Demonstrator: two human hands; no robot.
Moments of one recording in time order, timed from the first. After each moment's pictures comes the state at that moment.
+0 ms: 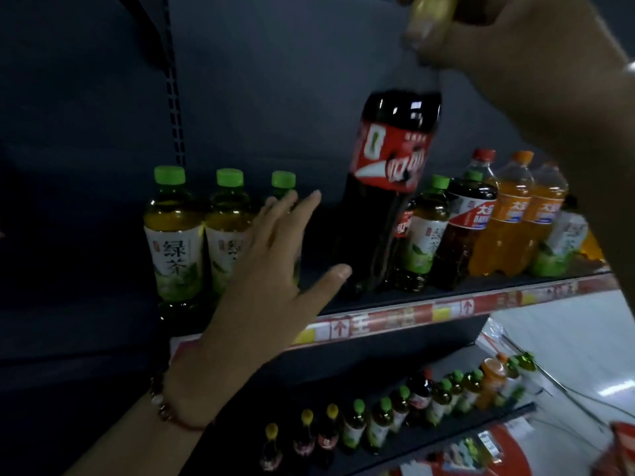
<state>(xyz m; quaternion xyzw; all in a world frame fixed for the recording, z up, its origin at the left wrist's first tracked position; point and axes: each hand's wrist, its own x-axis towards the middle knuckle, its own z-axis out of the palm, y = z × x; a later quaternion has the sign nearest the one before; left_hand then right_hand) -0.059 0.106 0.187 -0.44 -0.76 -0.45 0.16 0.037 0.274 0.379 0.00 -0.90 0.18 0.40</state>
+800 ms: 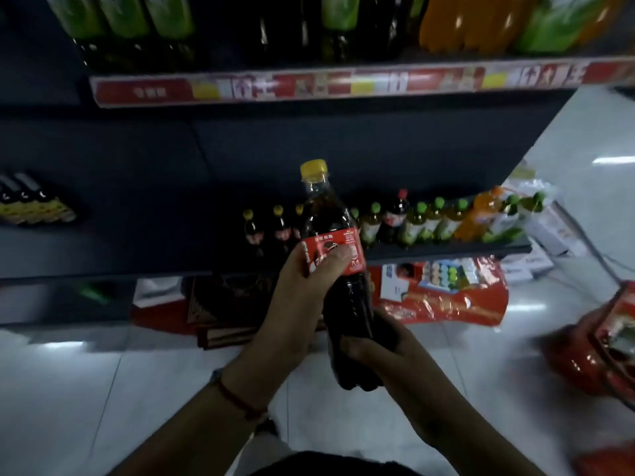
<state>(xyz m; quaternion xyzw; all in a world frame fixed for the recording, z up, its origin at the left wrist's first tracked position) 0.297 0.220 0.029 -0.05 -0.62 -0.74 -0.24 0.396 0.325 0.013 -0.19 -0.60 0.77 -0.12</state>
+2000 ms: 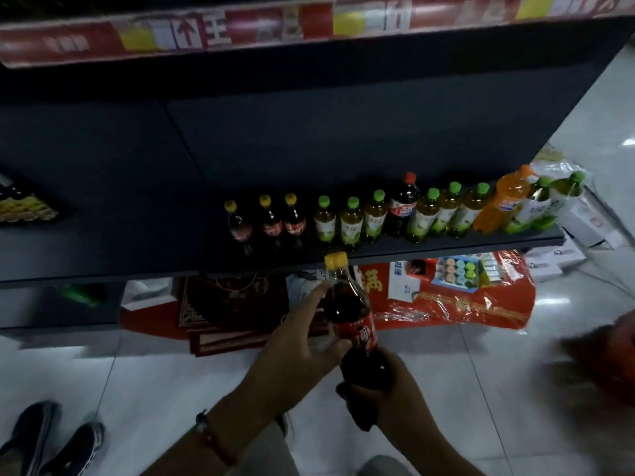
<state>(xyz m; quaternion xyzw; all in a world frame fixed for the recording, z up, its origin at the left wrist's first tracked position) 0.284 0.230 -0.132 -0.23 -0.82 -0.46 -0.25 0.386 0.370 -0.170 -0.33 -0.58 0.74 -0.12</state>
